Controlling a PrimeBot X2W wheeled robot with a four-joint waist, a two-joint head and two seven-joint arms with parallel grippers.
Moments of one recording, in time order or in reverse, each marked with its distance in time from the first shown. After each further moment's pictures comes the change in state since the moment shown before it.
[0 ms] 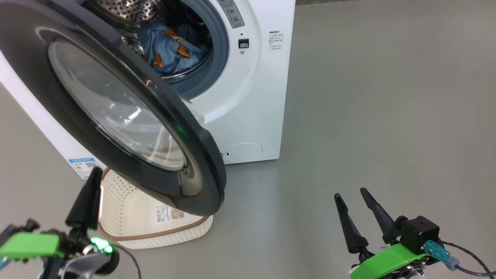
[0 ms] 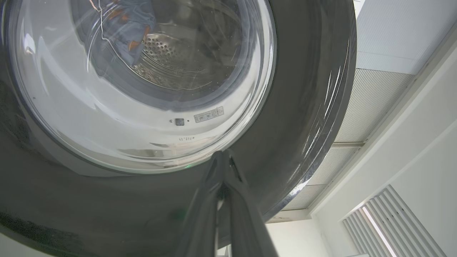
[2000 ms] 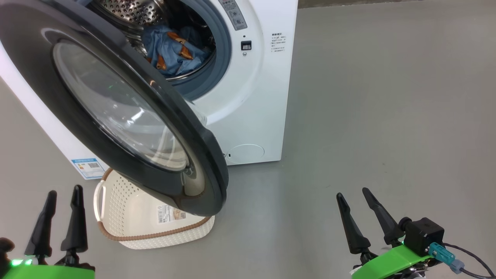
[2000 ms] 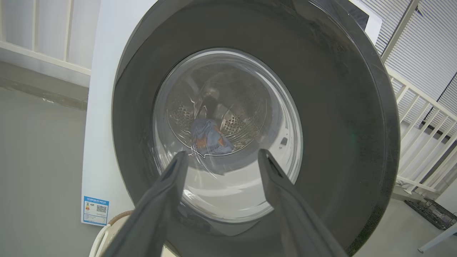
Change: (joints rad) left arm 0.154 0.270 -0.246 -0.079 0.996 -0.007 -0.696; right arm 0.017 0.001 -0.002 -0.031 0.025 0.000 0.000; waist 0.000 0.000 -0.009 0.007
